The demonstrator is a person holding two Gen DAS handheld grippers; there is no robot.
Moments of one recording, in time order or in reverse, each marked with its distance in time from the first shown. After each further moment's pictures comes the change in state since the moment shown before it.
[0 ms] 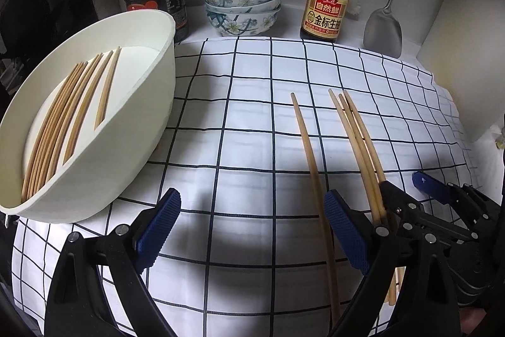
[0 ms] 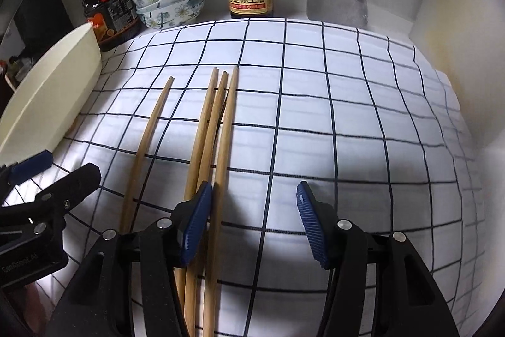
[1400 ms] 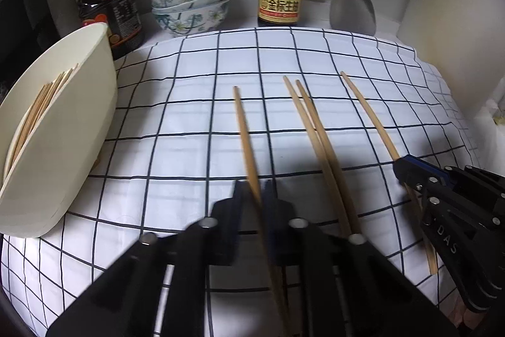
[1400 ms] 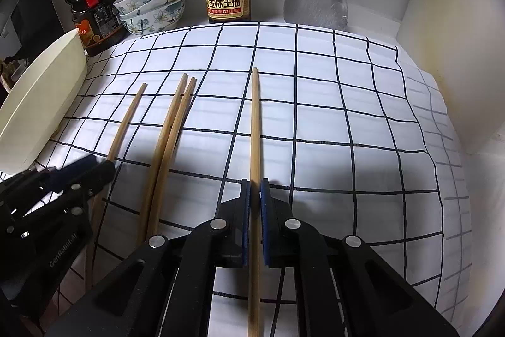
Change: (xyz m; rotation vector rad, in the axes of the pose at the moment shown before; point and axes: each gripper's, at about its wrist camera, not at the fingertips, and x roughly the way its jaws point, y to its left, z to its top) left arm 0.024 -0.051 -0.001 0.109 -0.005 -0.036; right arm -0.003 -0.031 -0.004 0.025 -0.006 -0.015
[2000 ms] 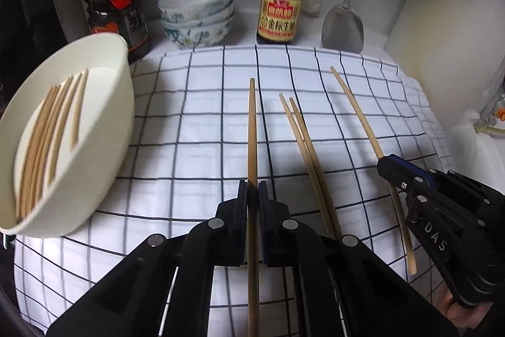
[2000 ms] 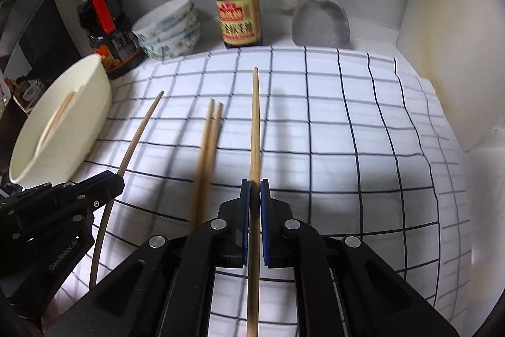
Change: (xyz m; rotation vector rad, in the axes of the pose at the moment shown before) left arm -0.052 0.021 0.015 -0.026 0.005 -0.064; right arm -0.049 0.021 0.012 0.050 -0.058 0.061
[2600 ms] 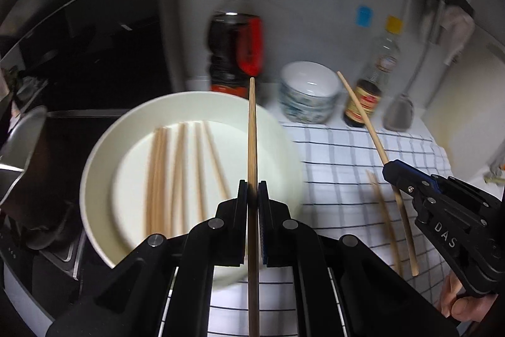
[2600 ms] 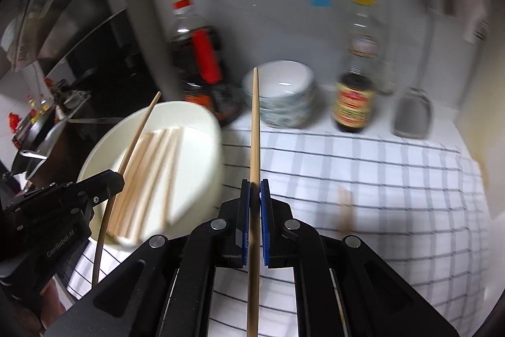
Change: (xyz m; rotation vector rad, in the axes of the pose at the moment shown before) left arm -0.094 0.153 0.033 -0.120 -0.157 0.119; right arm -0.030 0.158 0.076 -0.108 -0.118 0.182
